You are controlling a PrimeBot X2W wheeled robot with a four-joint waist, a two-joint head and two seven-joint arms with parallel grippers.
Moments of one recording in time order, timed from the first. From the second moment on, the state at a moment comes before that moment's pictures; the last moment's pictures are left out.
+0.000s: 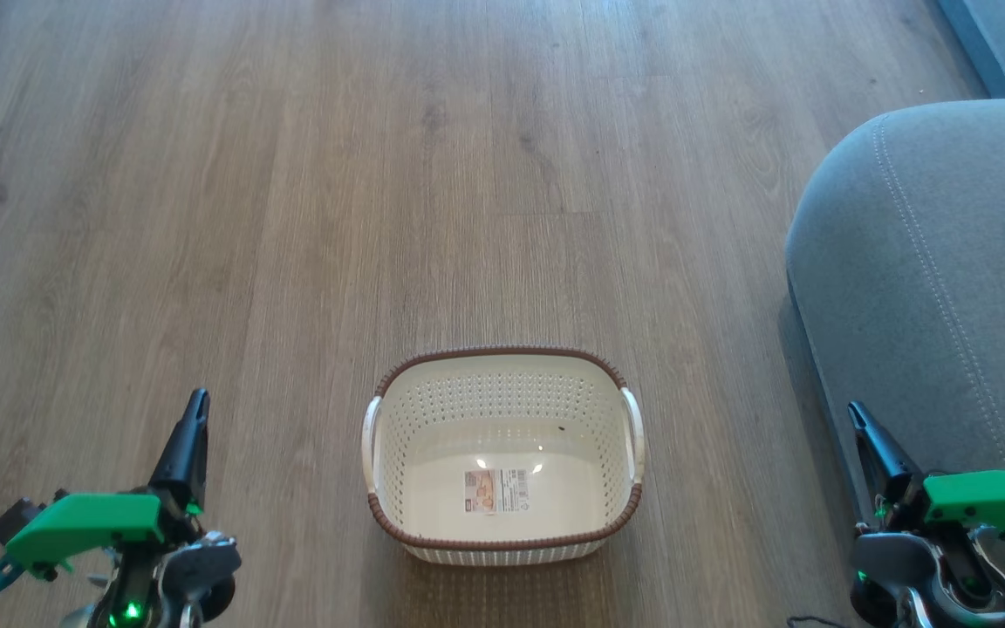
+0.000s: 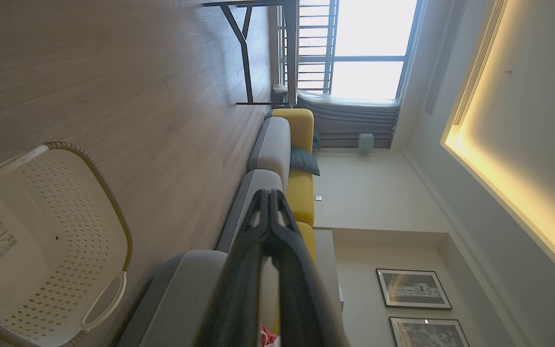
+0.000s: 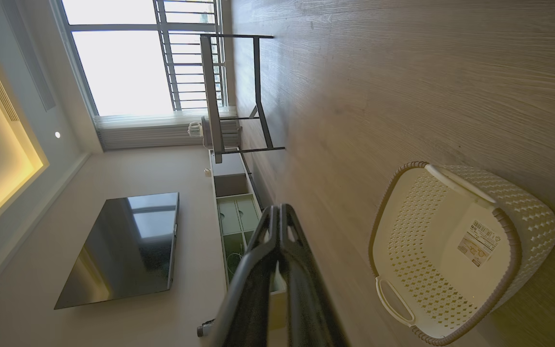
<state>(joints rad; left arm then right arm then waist) -0.05 0.05 0.08 0.28 -1.60 -0.12 0.11 -0.06 -0.04 -0.13 0.28 1.60 0.12 0.11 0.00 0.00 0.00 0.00</state>
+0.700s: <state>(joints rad) -0.05 0.05 0.08 0.28 -1.60 -0.12 0.11 -0.06 -0.04 -0.13 0.28 1.60 0.12 0.11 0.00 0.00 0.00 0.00</state>
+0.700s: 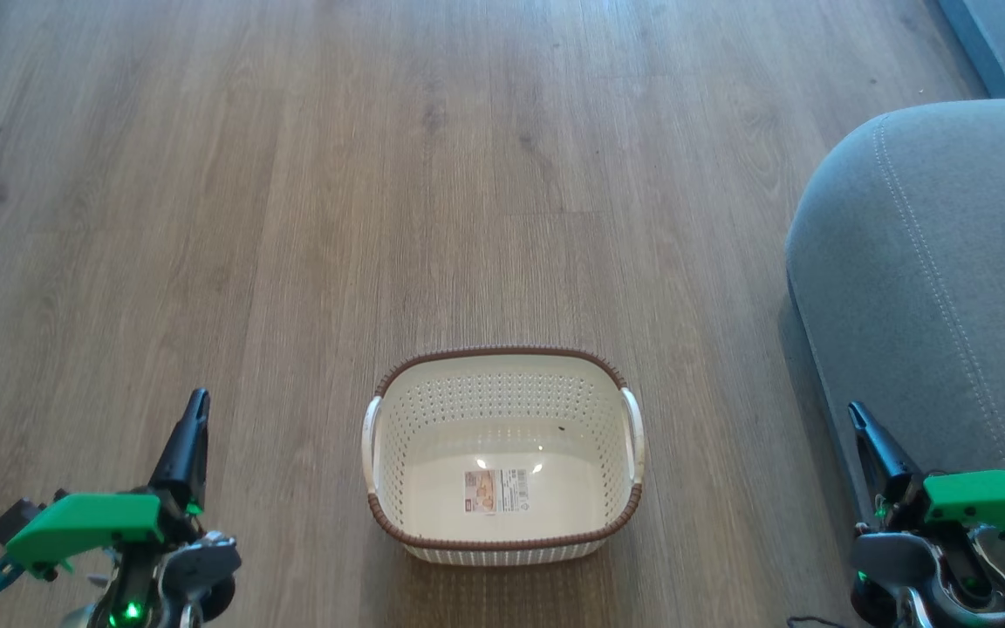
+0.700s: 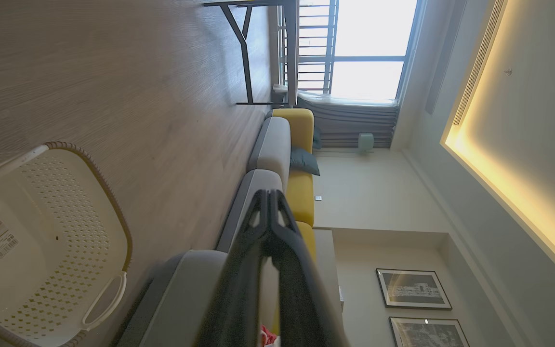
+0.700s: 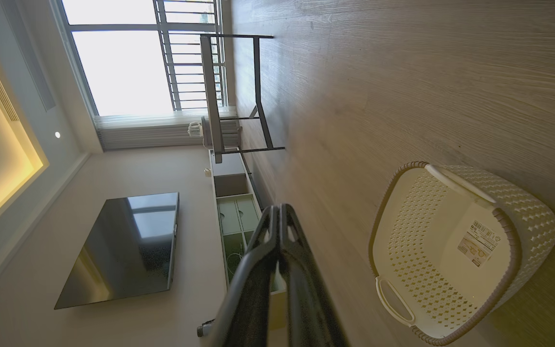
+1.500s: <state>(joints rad) -0.05 0.05 0.08 0.28 -1.60 -0.12 0.11 -0.06 -0.04 -0.13 0.28 1.60 0.12 0.11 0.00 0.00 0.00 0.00</state>
